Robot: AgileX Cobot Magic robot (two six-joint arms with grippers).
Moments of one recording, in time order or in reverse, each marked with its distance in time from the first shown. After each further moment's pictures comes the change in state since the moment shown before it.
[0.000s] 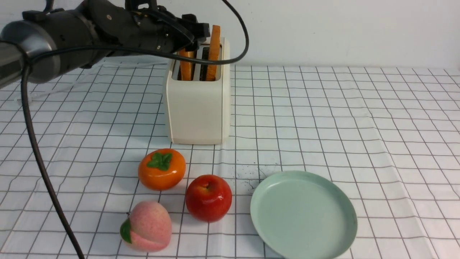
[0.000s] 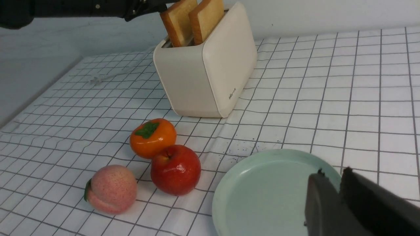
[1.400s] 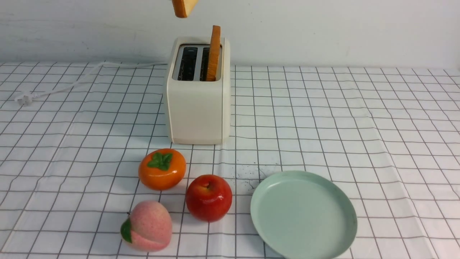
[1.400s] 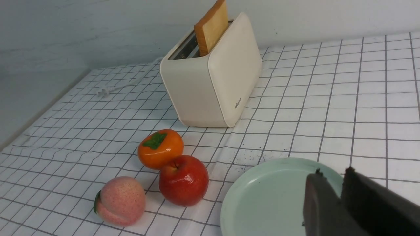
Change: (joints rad) right arm 0.000 0.000 0.000 0.036 -0.021 0.000; left arm 0.000 -0.413 -0.004 0.033 0.226 0.000
